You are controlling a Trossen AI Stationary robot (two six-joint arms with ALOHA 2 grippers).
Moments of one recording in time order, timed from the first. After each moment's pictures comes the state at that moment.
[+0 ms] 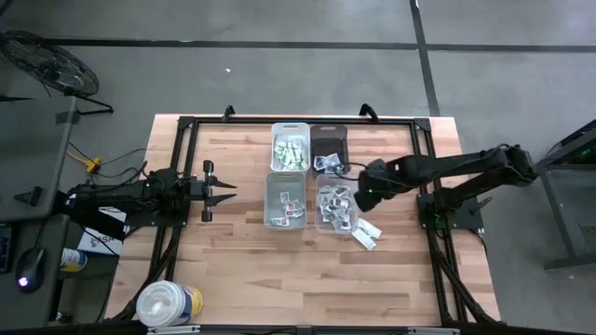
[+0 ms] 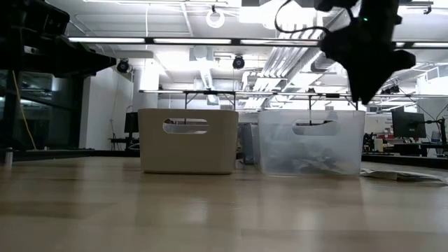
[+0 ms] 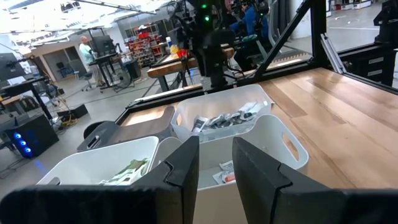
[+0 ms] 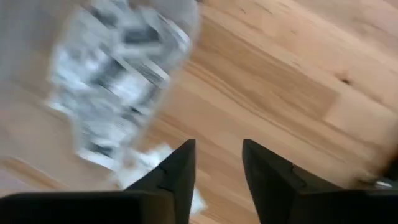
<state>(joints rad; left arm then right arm) 0.04 0.02 0.01 0.01 0.01 0.26 0.02 1.29 0.99 -1.09 0.17 1.10</state>
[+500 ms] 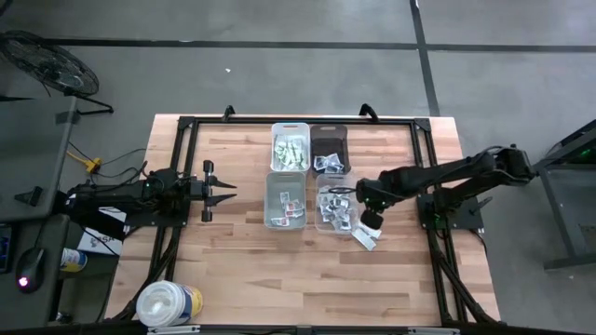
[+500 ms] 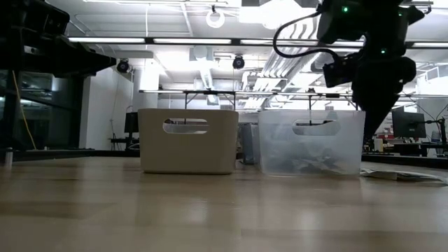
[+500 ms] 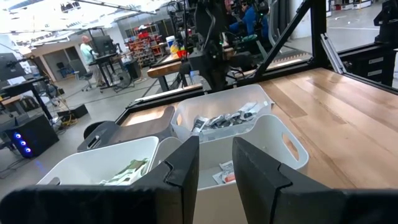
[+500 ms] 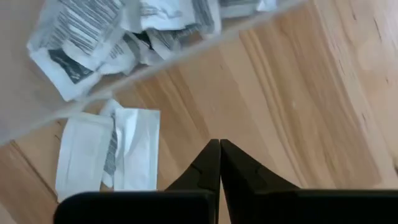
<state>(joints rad) 0.04 0.02 0.01 0.01 0.01 0.26 0.03 1.32 0.76 -0.81 0.08 0.51</state>
